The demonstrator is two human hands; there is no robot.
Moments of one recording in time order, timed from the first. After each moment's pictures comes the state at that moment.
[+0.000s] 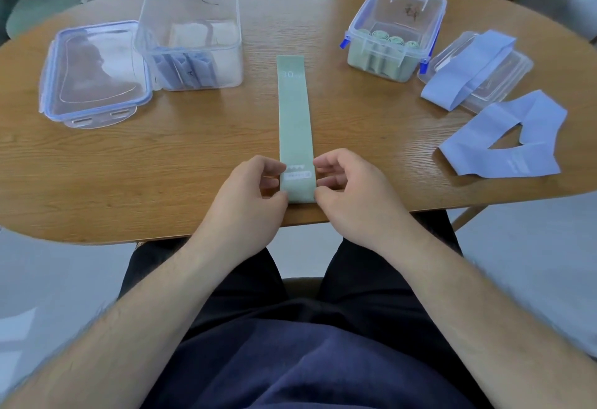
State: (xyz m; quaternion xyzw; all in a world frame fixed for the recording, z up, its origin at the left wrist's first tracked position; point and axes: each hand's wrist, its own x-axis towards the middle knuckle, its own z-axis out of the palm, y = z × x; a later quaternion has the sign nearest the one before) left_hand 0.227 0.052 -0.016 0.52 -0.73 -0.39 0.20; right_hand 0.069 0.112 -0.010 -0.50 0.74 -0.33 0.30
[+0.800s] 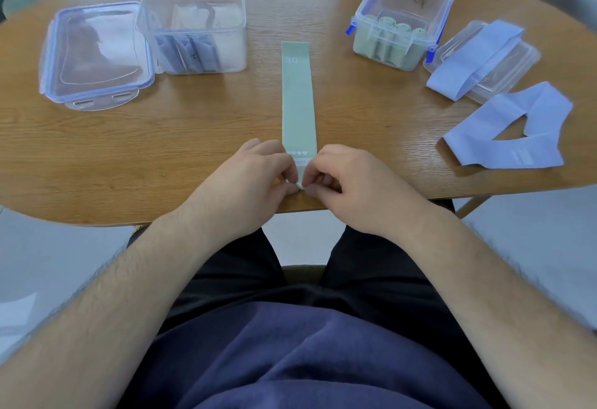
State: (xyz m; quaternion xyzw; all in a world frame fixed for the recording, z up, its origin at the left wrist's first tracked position) left_hand 0.239 0.028 -0.024 0.30 -0.93 -0.17 0.13; right_hand 0.058 0.106 -0.015 -0.71 0.64 -0.21 0.21
